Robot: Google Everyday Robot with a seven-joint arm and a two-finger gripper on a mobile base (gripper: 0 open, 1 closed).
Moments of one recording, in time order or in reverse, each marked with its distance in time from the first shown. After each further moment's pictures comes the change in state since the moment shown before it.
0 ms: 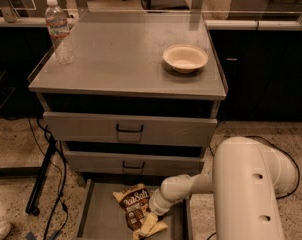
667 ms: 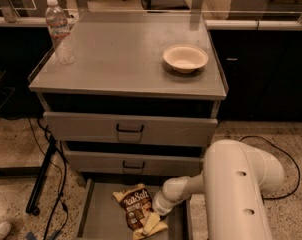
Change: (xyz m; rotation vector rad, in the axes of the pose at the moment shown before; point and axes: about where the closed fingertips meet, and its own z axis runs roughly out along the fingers) arm 0.034 -0.021 0.027 0.012 0.045 0.099
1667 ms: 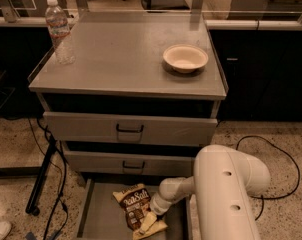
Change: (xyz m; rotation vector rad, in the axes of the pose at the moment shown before) arm 0.002 -0.014 0.038 -0.022 0.007 0.073
